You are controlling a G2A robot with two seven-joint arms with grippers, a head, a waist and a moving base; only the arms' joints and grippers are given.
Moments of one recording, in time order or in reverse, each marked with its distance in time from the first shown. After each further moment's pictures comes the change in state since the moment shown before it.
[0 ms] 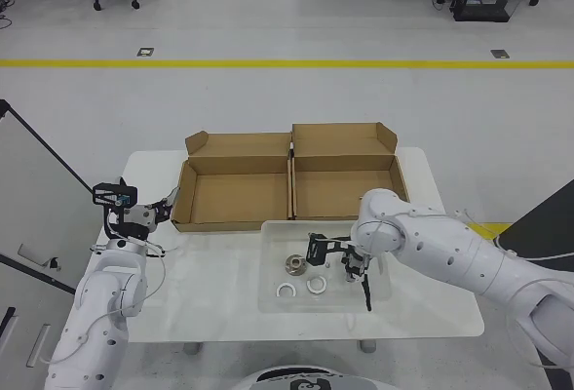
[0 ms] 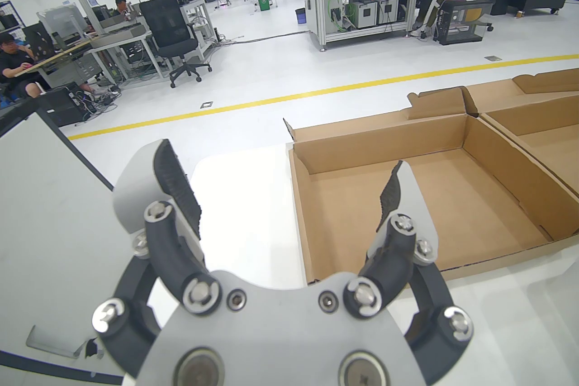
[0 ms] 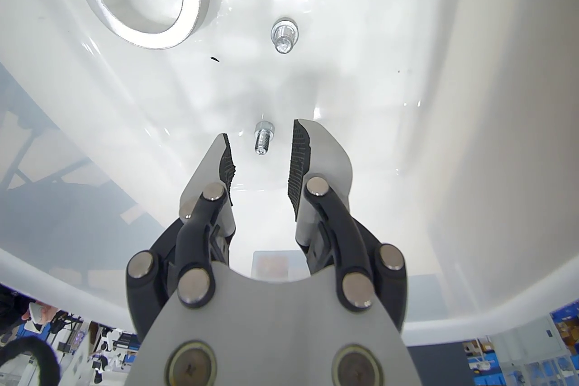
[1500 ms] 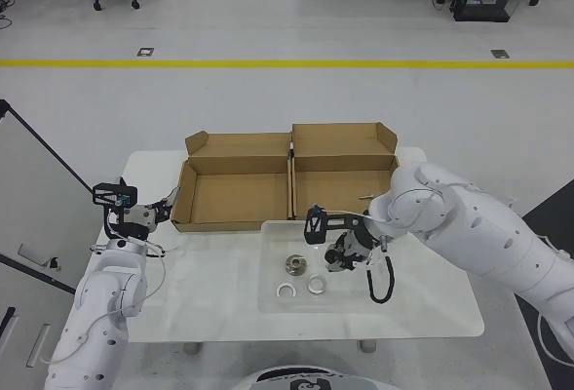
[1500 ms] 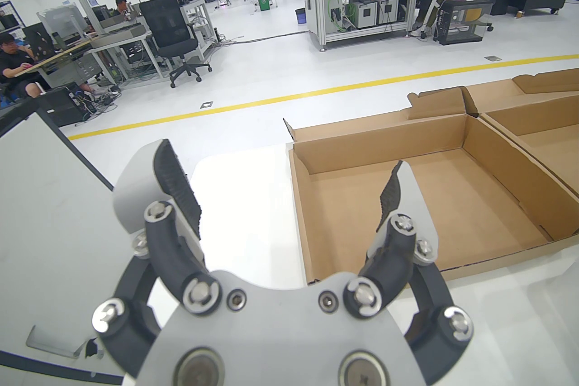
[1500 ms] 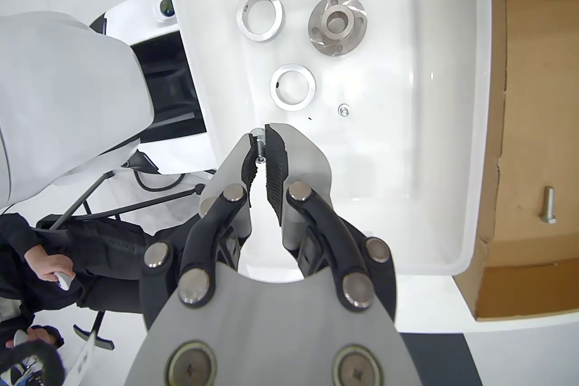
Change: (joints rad) left arm 0.000 0.000 0.000 0.000 0.000 0.000 0.000; right arm -0.018 0.123 0.240 -0.199 0.381 -0.035 -0.033
